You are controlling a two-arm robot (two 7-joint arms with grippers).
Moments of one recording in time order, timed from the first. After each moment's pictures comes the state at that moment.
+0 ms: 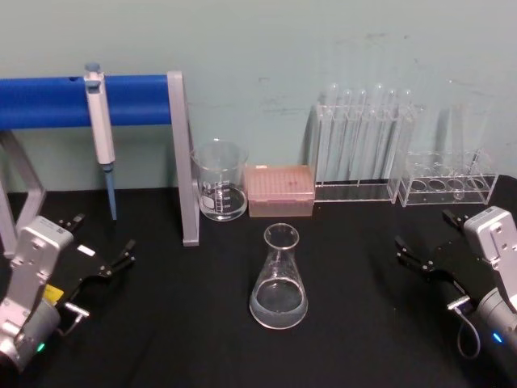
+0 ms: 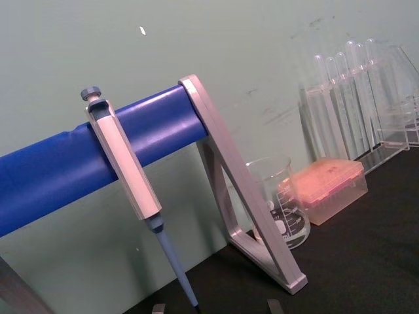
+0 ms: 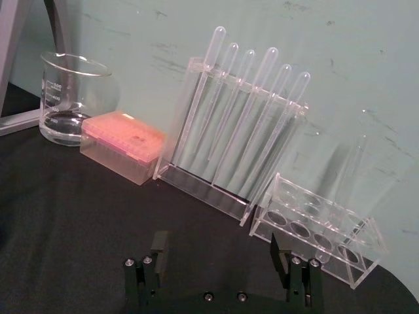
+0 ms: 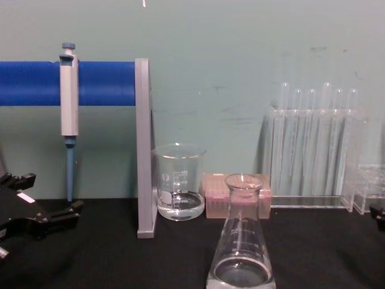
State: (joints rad) left arm -0.20 0.60 0.45 -1.41 -0.25 -0.12 0.03; right arm 0.20 0.60 -0.45 -1.41 0.25 -0.12 -0.03
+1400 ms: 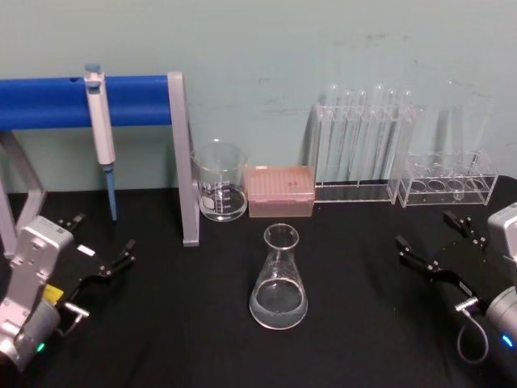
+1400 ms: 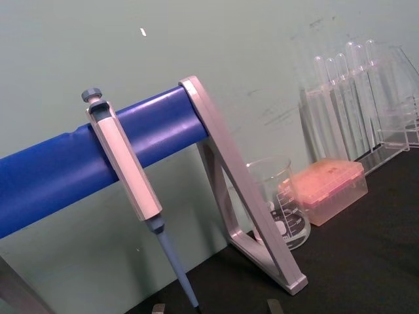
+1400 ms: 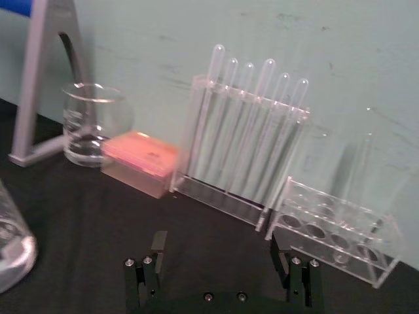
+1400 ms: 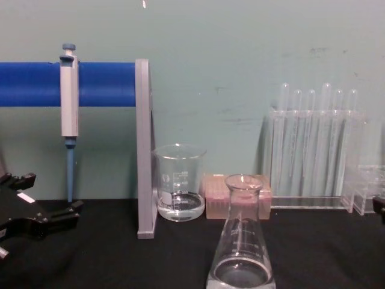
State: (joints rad) left arm -0.20 0.60 0.45 -1.41 -0.25 -0.12 0.03; right arm 0.15 0.61 -0.38 -1.46 0.35 -0.13 0.06
